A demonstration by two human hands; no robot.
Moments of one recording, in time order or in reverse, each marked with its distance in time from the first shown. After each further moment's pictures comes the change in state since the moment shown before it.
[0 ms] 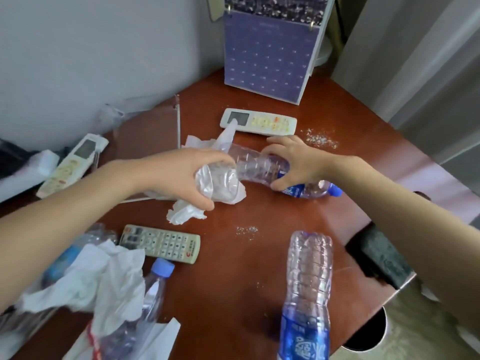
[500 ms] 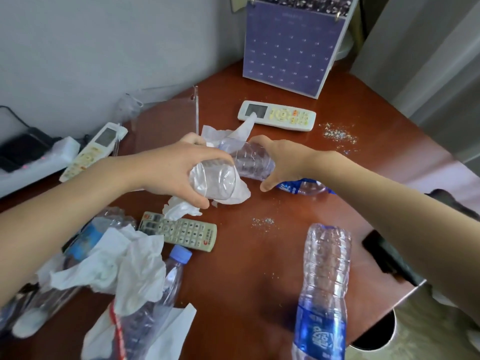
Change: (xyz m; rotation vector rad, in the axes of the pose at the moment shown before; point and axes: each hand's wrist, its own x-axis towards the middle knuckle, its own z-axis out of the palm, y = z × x) left_hand -0.036 -0.018 0.003 -0.014 0.060 -0.062; right_hand 0.026 -0.050 0.012 0.037 -0.054 0.015
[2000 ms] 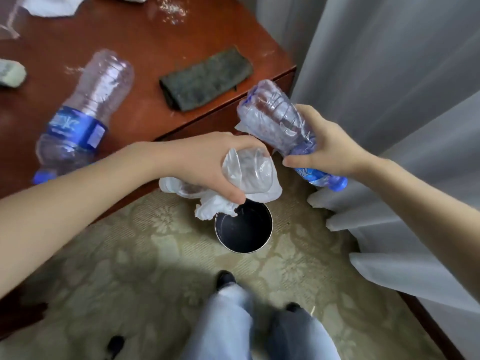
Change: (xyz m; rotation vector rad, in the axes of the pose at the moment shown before) left_hand 0.040 0.379 0.279 -0.178 -0.071 0.199; right_hand -0.403 0.269 0.100 0.297 0.365 -0.131
